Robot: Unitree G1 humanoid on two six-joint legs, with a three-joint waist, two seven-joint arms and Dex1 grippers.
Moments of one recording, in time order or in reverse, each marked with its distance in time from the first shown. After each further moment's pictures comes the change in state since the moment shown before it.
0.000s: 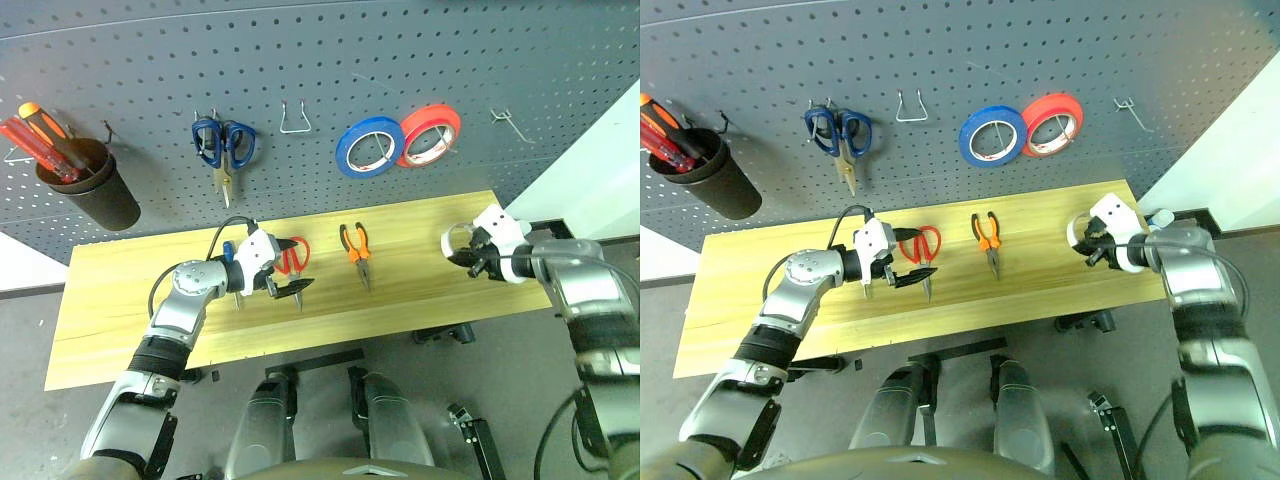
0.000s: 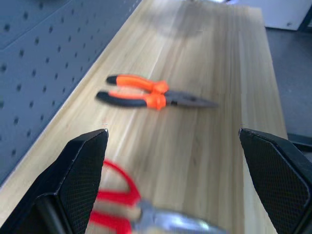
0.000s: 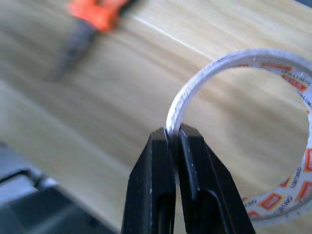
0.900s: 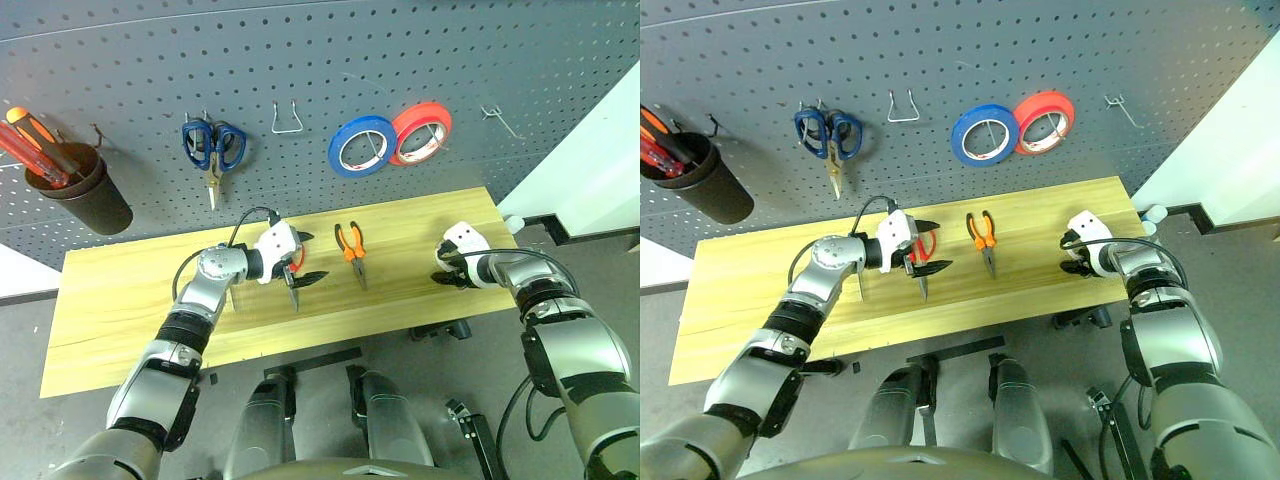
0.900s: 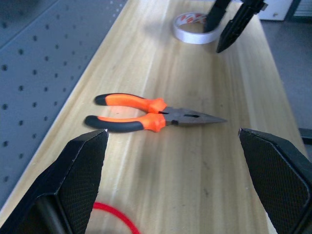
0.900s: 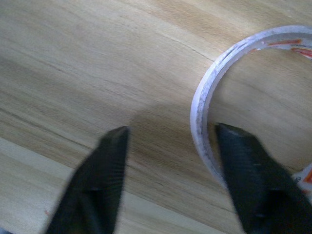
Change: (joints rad) left arm -0.191 -0.076 -0.054 0.278 0.077 -0.126 0.008; right arm -0.517 0.185 0.234 1.163 -0.241 -0.441 -0.212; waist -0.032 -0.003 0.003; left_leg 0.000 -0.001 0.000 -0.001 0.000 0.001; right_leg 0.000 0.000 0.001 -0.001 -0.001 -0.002
